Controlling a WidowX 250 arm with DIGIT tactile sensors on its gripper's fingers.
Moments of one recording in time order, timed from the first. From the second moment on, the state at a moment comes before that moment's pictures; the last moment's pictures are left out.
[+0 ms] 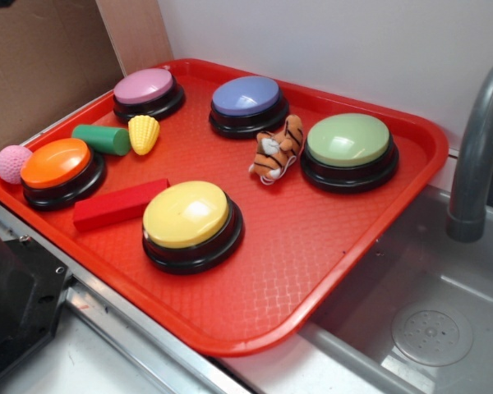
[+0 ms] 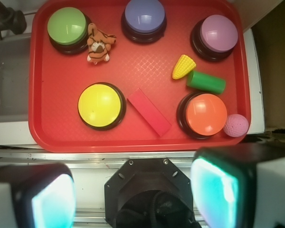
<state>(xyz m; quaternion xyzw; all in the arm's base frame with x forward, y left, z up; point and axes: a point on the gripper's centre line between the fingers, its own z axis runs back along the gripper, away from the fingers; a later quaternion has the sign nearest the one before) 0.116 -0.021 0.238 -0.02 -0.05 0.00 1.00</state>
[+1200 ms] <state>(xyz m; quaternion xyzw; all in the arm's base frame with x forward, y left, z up) 0.193 0.028 0.167 0.06 -0.06 -0.01 1.00</state>
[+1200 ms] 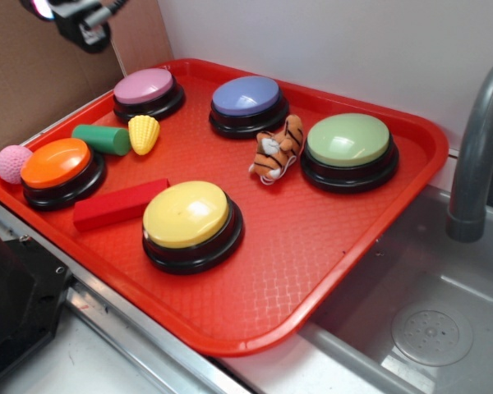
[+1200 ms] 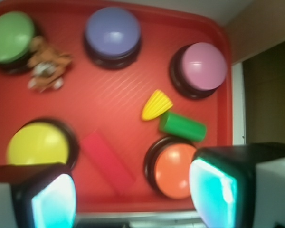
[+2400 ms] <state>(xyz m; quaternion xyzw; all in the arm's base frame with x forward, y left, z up) 0.237 0.080 0.027 0.05 -0.07 0.05 0.99</state>
